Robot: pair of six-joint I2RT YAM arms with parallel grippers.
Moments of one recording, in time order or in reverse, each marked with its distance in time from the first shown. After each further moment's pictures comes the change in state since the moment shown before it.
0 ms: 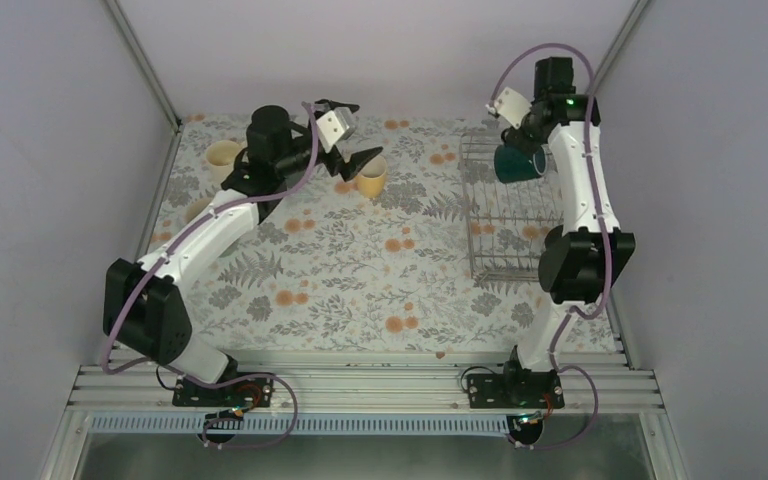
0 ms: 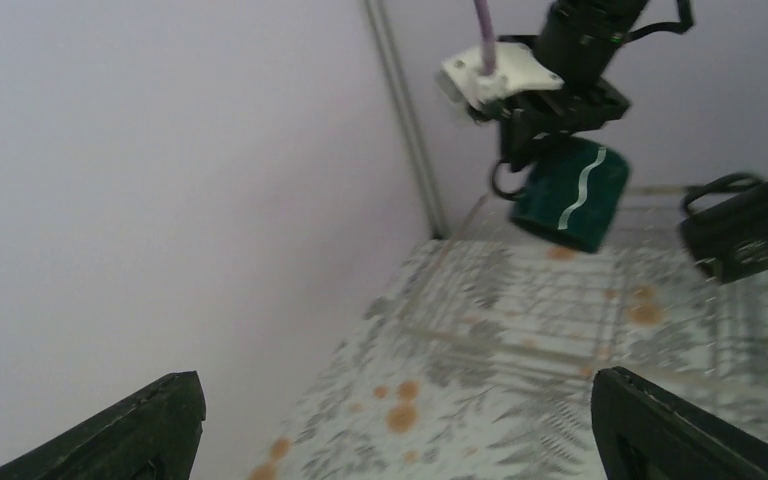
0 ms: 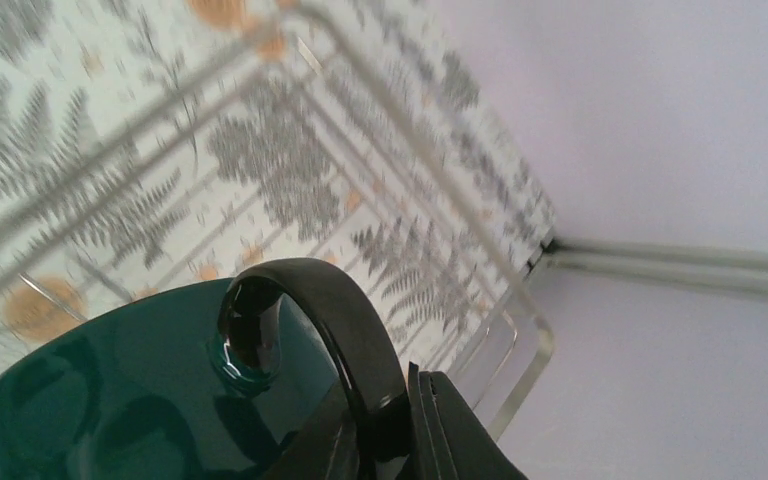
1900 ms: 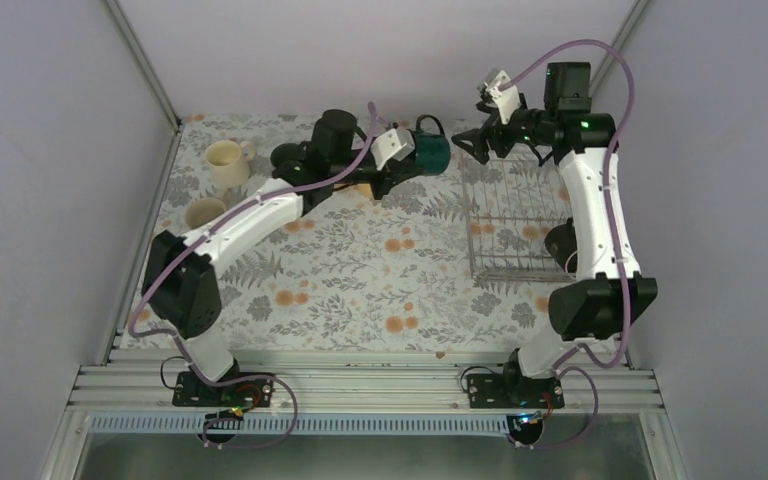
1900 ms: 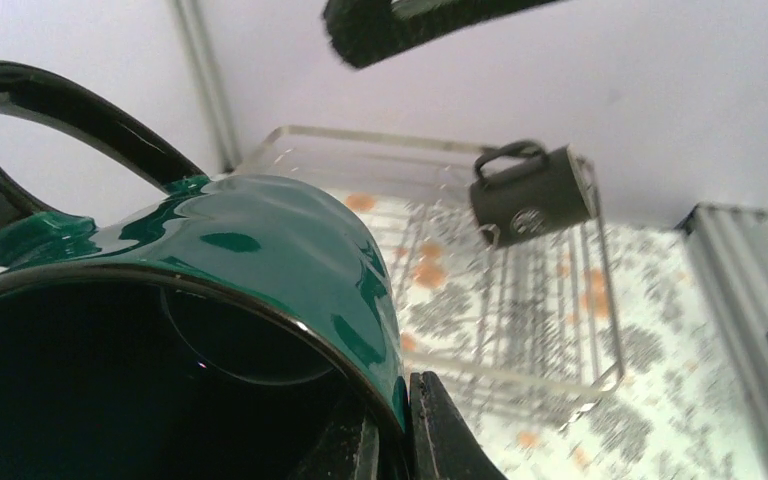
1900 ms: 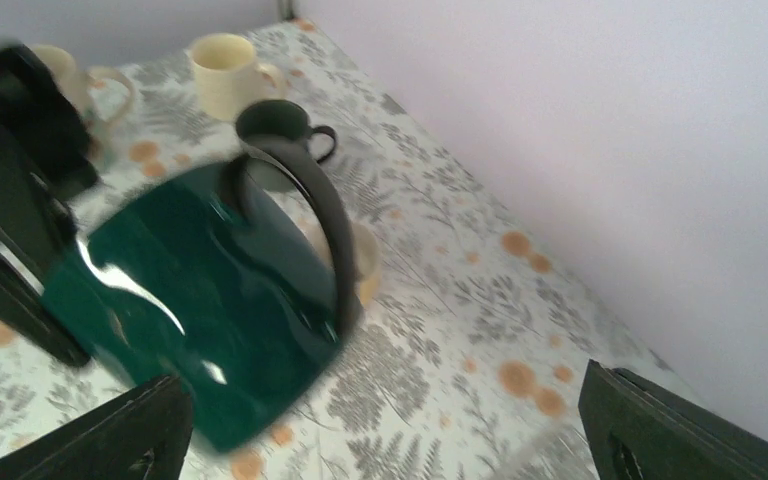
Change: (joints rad) left arm -0.202 0.245 0.216 -0.207 0.129 -0.190; right arm 0.041 -0.236 -0.139 0.133 -0.840 0.327
